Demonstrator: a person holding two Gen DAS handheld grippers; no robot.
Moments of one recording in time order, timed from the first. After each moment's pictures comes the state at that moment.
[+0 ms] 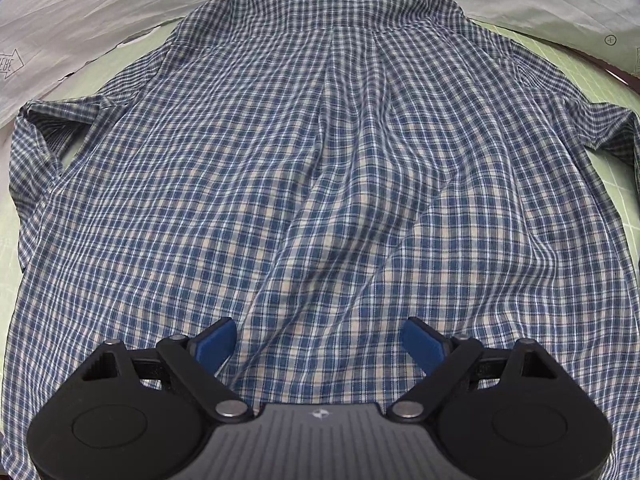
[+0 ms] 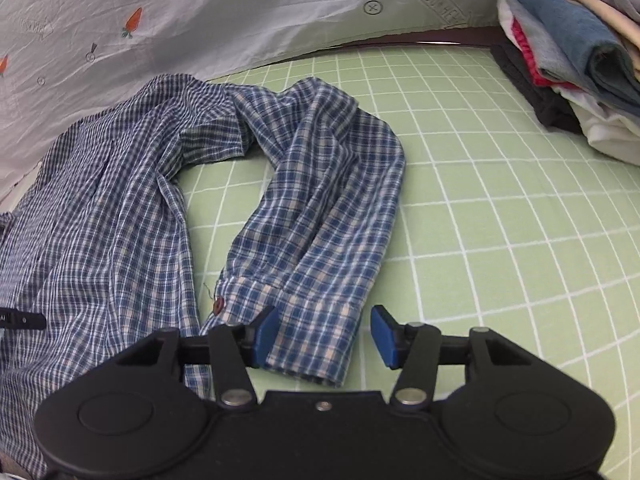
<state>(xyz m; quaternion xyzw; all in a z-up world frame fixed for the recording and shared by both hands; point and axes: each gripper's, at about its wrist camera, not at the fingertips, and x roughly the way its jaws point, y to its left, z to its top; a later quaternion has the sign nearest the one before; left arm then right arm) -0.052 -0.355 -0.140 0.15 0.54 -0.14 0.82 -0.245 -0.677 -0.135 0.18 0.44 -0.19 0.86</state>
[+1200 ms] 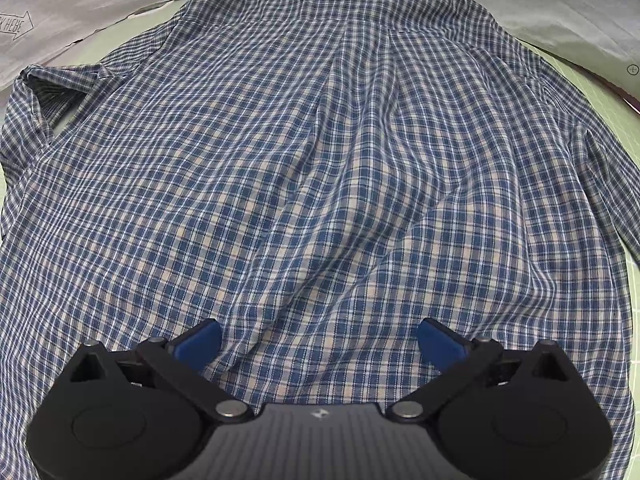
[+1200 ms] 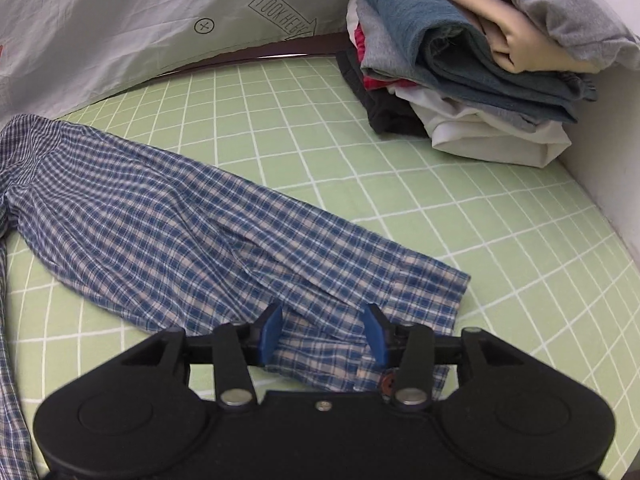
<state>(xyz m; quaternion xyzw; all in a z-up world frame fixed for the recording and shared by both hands) -0.042 -0.360 -0.150 0.09 0.56 -0.12 0.82 -0.278 -0.763 -0.152 0.16 0.42 -0.39 0.81</state>
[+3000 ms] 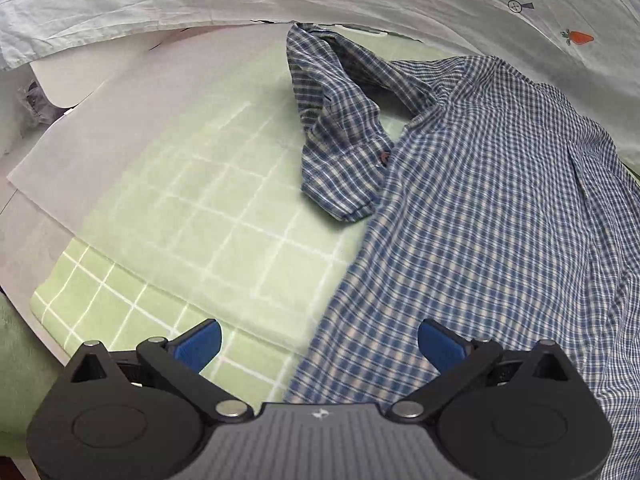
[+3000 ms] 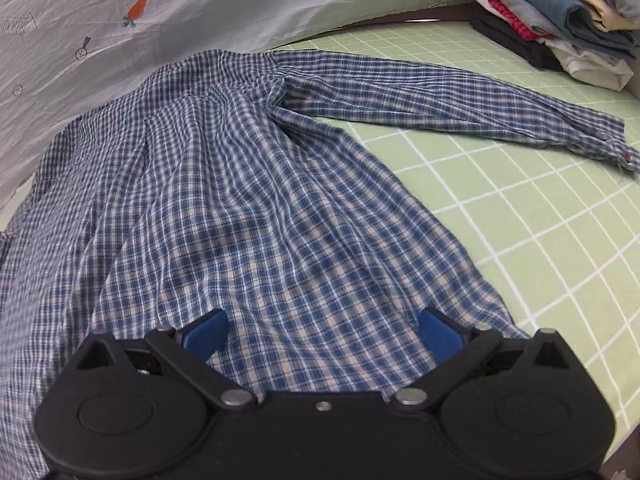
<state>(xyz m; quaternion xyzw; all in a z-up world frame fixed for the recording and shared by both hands) 0.004 -0.041 -0.111 0.01 0.51 -0.08 0.86 -0.199 -0.458 -0.166 0.22 0.40 -0.33 0.82</state>
